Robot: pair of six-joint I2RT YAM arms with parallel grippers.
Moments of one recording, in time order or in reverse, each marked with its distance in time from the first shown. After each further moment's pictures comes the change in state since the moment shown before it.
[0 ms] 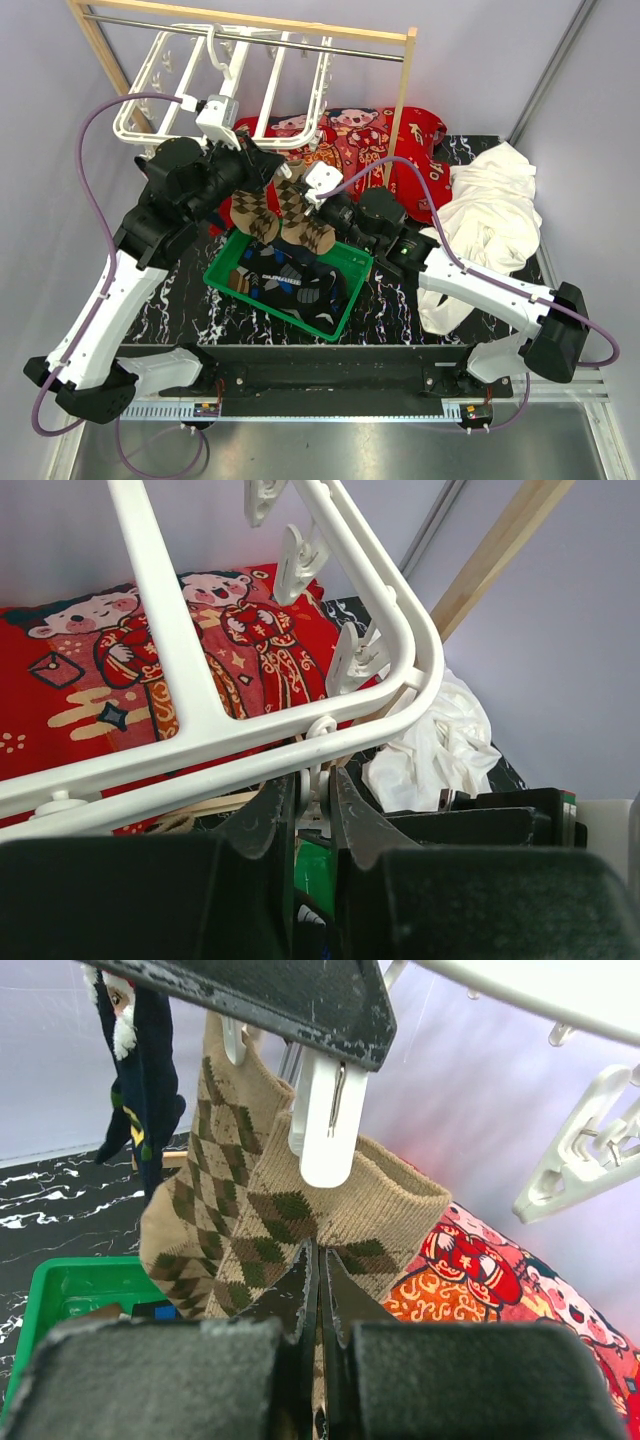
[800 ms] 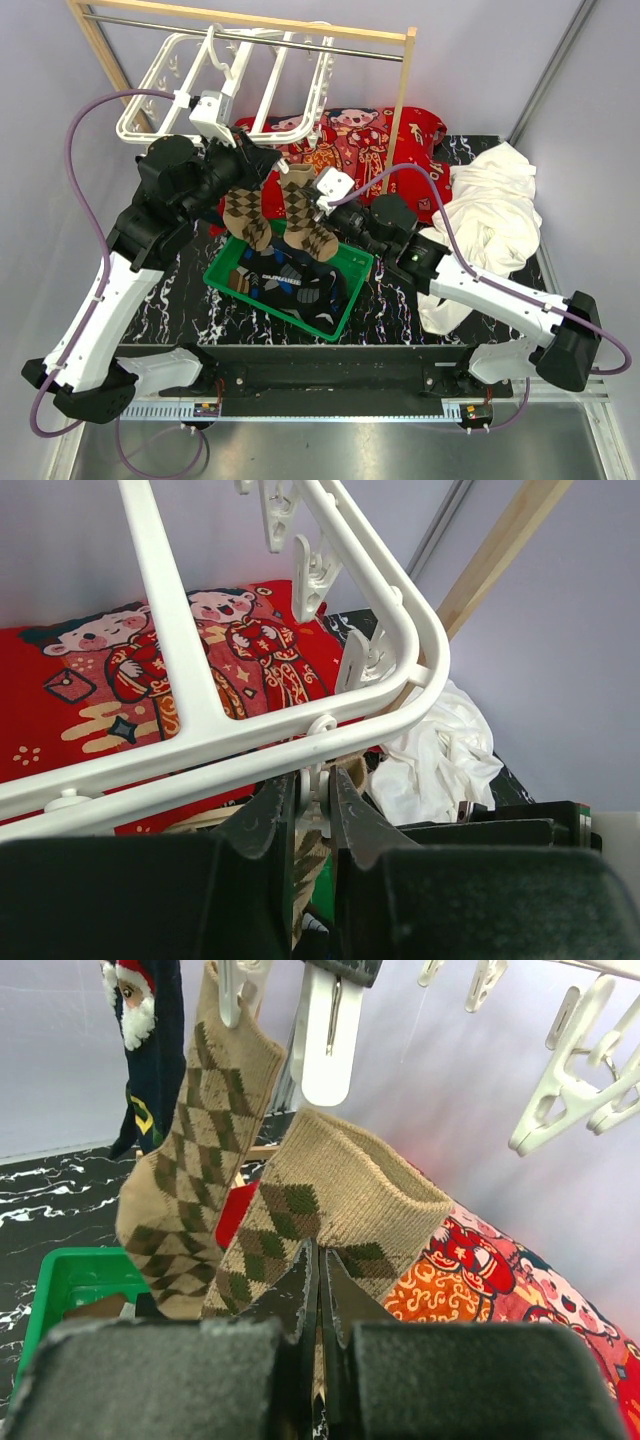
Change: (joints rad) left arm 0.000 0.002 0.042 -0.014 -0.022 0.016; right arm 0.000 -0.071 -0.061 0.003 -0.006 0.000
